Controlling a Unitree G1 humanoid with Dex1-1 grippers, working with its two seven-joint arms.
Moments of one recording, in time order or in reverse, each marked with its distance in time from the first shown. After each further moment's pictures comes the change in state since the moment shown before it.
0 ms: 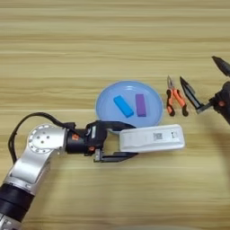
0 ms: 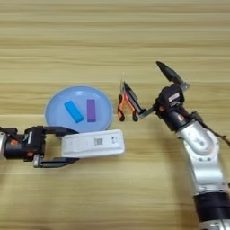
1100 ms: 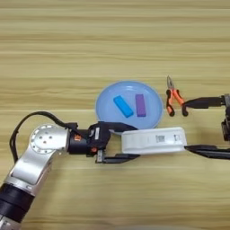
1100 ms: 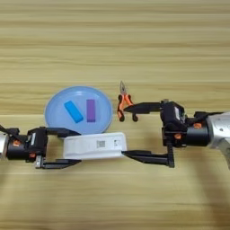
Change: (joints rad) left arm 0.000 0.011 -0.021 -0.028 0.022 0.026 0.017; right arm 0.023 -0.346 0.073 -0.292 0.239 0.541 0.731
